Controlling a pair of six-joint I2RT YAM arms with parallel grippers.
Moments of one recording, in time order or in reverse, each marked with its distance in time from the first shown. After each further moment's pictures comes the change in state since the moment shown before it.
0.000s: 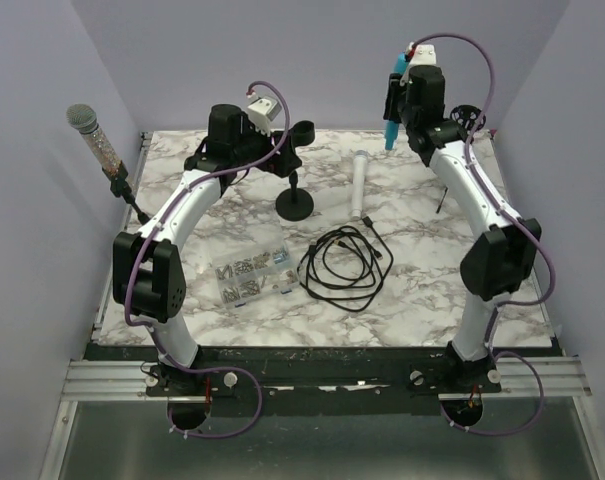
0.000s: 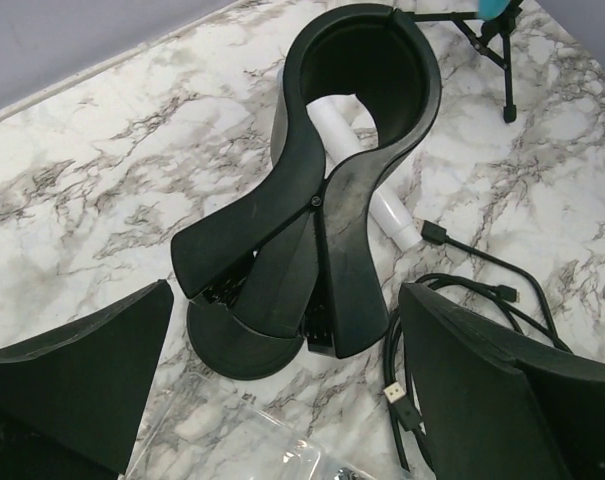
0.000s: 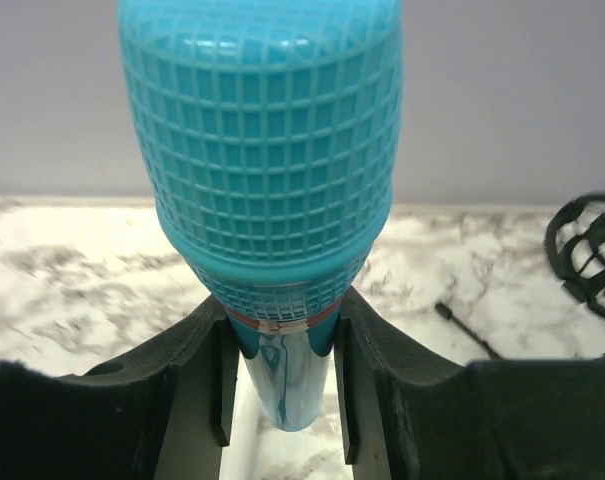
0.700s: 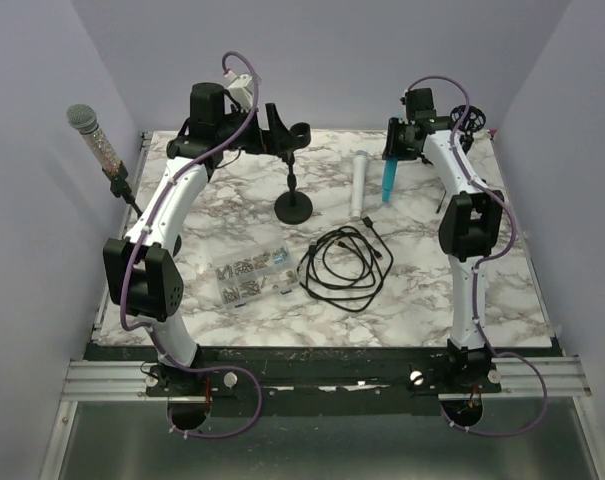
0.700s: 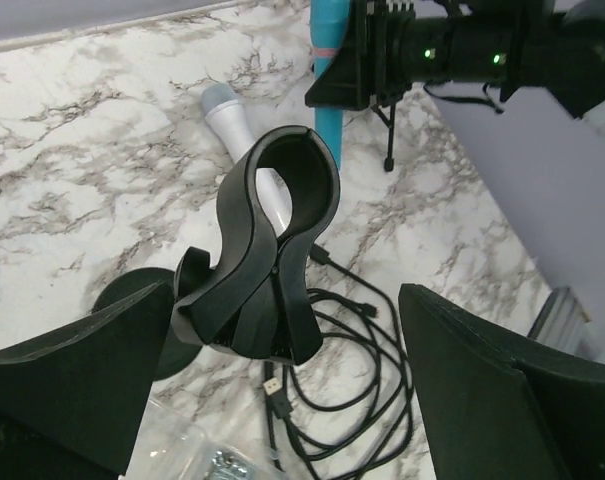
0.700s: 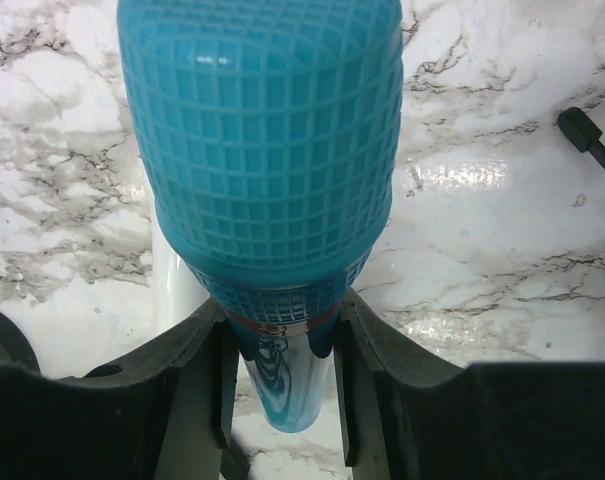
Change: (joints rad) left arm 0.045 -0.002 0.176 -0.160 0.142 -0.263; right arm -0.170 0.534 0.408 -0.570 -0.320 0.157
